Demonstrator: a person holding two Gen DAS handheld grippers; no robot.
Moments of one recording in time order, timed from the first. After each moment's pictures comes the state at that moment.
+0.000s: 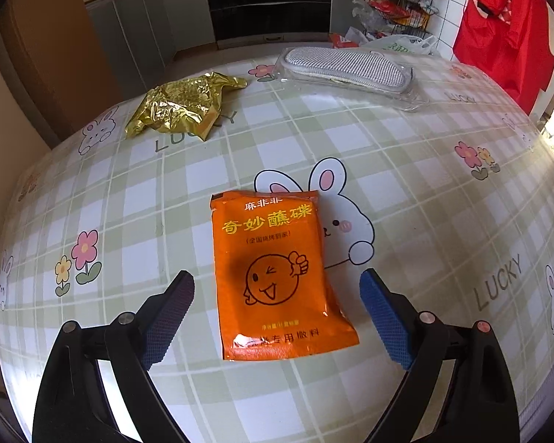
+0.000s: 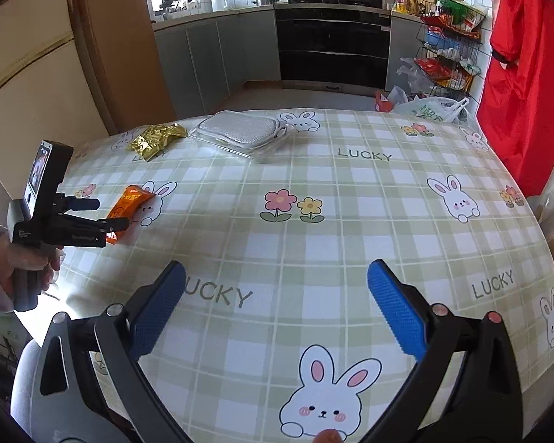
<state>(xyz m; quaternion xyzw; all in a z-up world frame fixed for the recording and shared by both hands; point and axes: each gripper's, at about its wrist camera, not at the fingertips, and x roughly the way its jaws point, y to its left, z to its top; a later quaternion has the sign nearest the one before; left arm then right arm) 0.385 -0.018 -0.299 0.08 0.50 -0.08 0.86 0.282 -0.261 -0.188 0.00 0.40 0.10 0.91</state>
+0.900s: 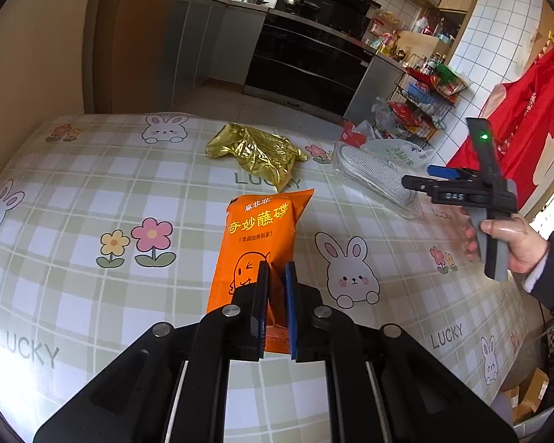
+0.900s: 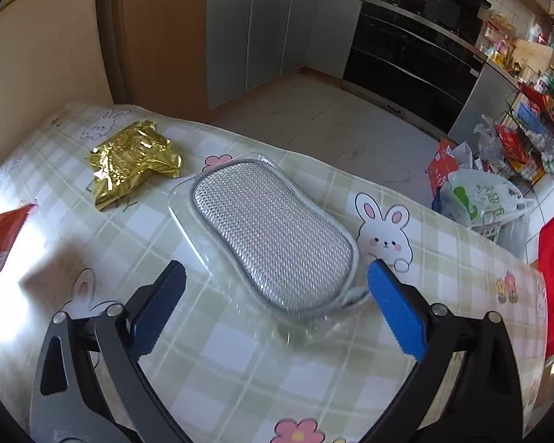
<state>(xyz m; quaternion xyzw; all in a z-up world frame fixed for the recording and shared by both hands) 0.343 0.092 -0.250 -0.13 0.39 -0.09 0.91 0.551 -0.116 -0.222 -0.18 0.41 0.19 0.87</state>
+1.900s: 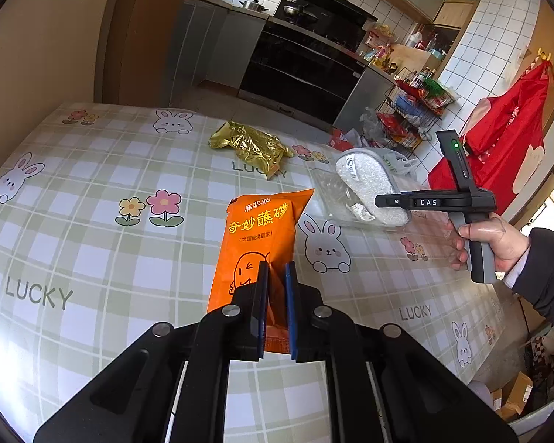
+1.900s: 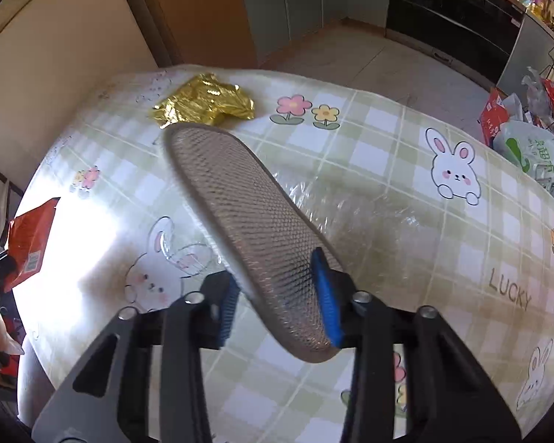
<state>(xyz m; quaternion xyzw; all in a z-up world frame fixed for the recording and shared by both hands) 0.282 0.104 -0.233 -0.16 0.37 -0.11 0.91 0.489 -0.109 -0.213 -0.09 0.51 0.26 0.82</state>
